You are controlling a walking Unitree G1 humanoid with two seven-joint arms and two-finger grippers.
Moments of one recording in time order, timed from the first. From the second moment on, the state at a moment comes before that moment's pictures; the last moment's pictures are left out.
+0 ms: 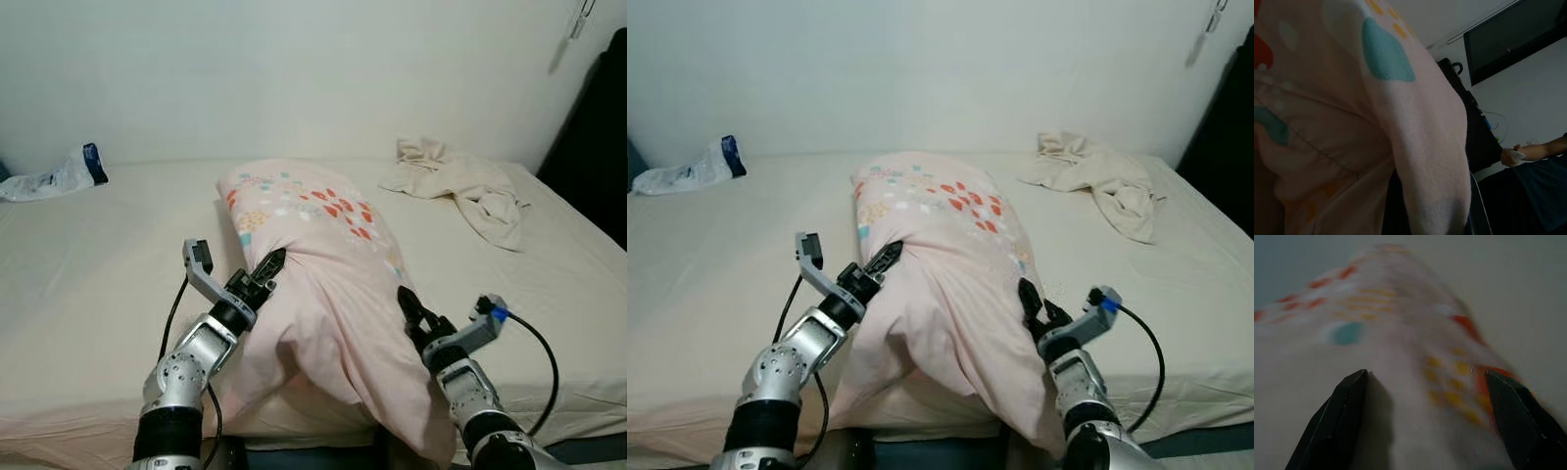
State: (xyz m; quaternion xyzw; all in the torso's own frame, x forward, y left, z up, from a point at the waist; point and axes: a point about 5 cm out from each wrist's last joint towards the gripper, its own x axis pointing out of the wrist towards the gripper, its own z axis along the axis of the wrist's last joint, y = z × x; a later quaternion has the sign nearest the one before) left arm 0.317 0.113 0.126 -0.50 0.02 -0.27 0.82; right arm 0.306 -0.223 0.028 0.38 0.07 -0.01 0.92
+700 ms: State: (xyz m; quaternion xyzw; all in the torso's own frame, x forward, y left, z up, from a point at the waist) left arm 0.297 0.122 0.144 -0.49 0.03 -0.28 0.83; right arm 0.313 -0.196 0.022 0.43 0.12 -0.02 0.90
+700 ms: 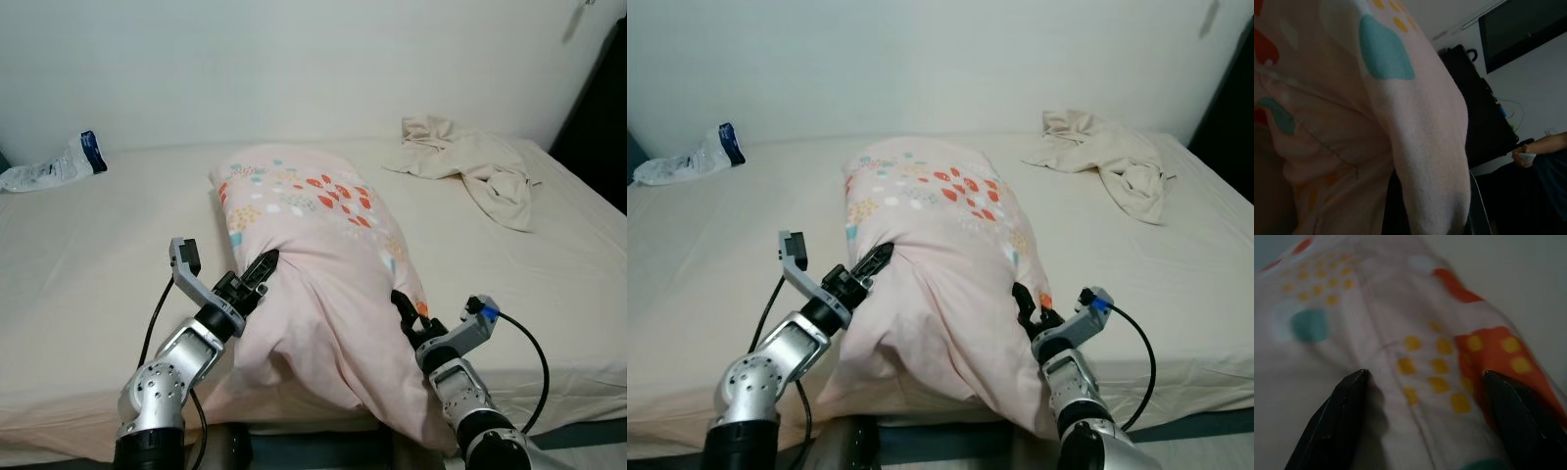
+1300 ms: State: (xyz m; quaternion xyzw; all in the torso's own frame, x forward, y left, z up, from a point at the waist) left arm 0.293 0.125 0.149 -0.49 0.03 -0.27 0.83; right arm 0.322 -0.167 0.024 0.51 0.18 -0.02 0.84
